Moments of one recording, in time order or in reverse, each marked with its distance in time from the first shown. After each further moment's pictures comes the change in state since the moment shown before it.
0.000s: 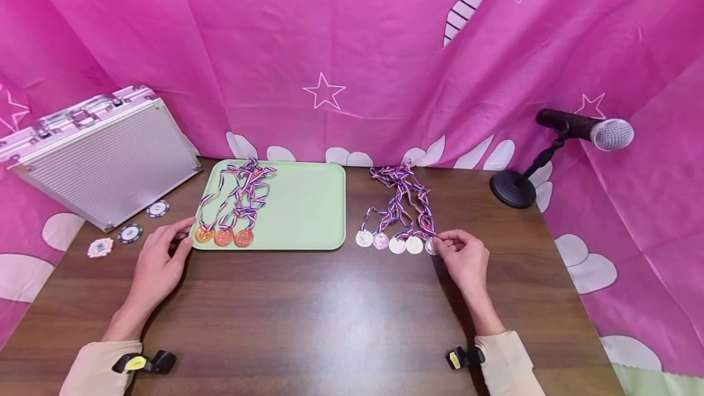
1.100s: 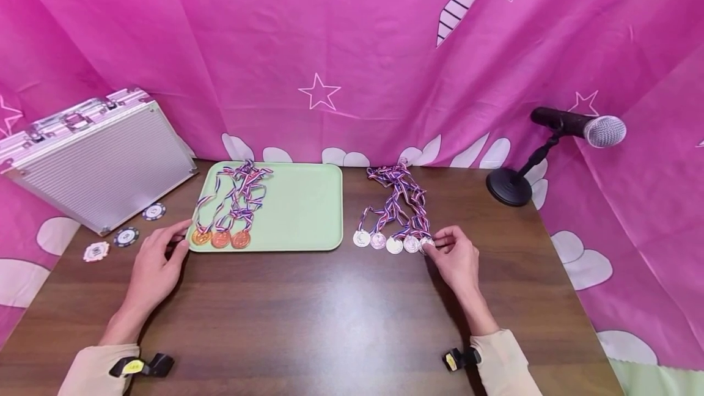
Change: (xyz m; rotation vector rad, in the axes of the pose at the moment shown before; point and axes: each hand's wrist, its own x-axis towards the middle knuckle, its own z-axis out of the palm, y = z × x) left_hand 0.000 0.003 -0.001 0.008 -0.012 -0.010; right_hand -0.005 0.002 0.003 -0.087 -0.068 -0.010
